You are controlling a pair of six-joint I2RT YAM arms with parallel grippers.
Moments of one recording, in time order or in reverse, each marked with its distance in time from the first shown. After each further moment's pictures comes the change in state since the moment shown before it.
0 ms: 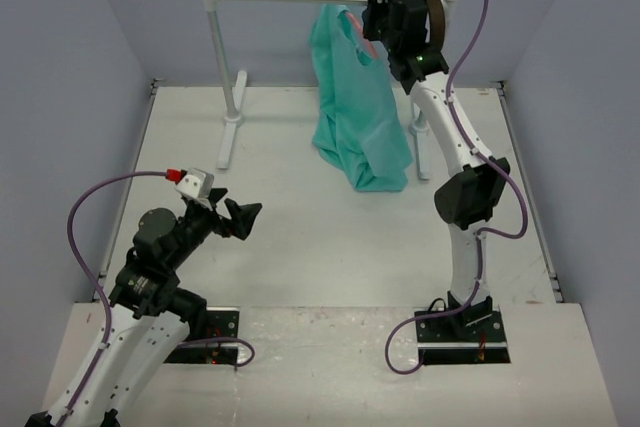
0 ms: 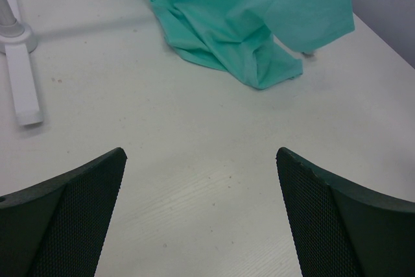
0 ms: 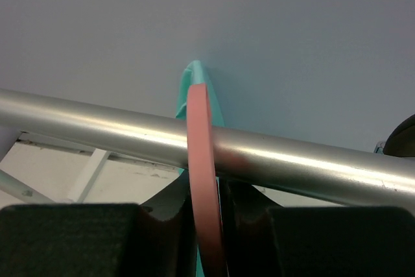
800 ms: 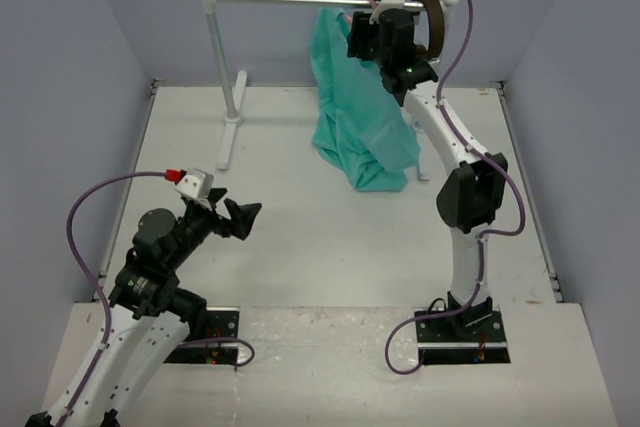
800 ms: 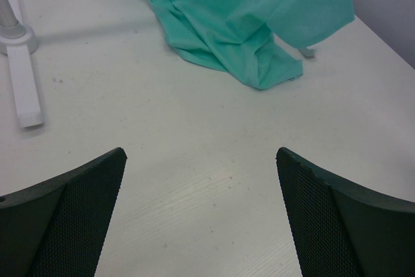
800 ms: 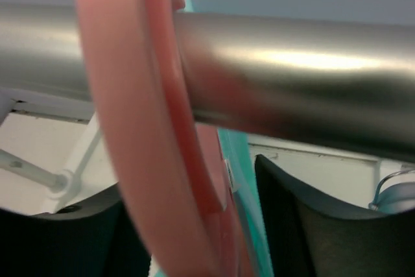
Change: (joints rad) left arm -0.001 -0.003 0.000 0.000 -0.002 0.000; right arm 0.017 -0.034 -0.216 0.081 0.001 0.043
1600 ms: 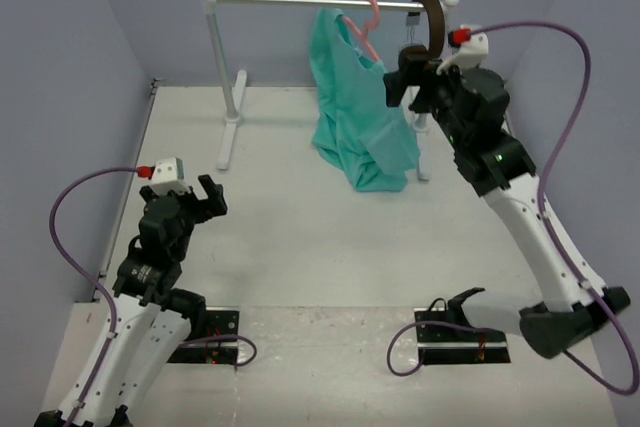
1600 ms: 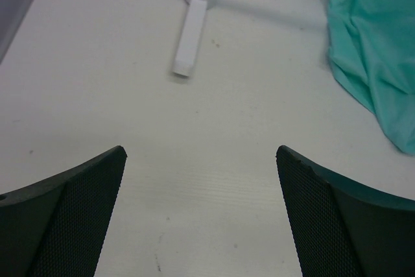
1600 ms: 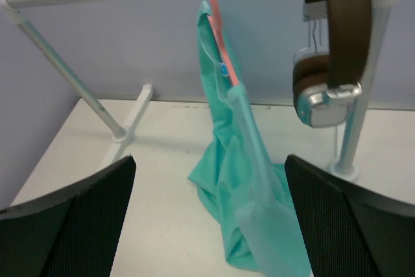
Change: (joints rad) left arm 0.105 0.089 0.020 -0.091 -0.445 -0.100; right arm 0.053 -0.861 -0.677 -0.059 0.040 0.080
